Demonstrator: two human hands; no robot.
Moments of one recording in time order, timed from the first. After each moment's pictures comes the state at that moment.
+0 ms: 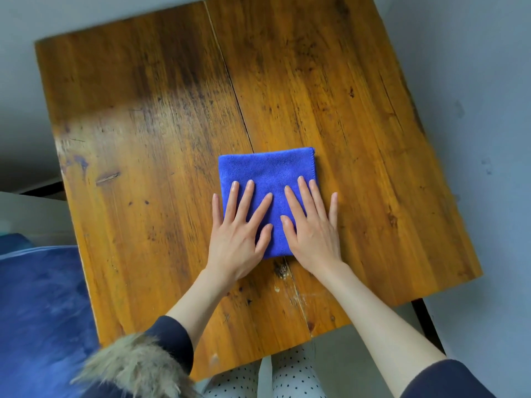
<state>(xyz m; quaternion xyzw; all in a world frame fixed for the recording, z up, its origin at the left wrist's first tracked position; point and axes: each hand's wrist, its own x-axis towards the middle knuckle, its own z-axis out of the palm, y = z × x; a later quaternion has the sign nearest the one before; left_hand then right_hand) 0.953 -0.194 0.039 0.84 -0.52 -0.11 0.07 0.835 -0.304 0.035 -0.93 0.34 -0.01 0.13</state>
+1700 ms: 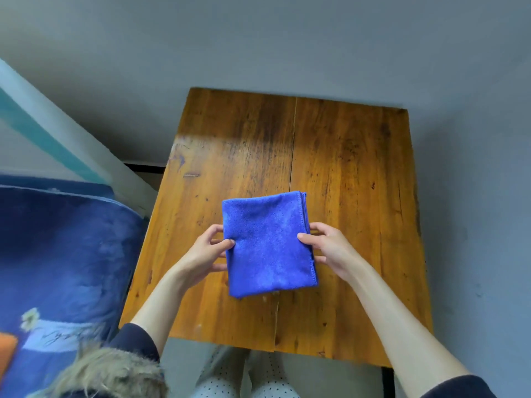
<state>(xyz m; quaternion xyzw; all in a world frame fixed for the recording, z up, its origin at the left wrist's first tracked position) 0.953 -0.139 0.154 0.71 0.08 -0.46 0.54 0.853 -0.367 0.165 -0.59 0.40 0.16 0.68</state>
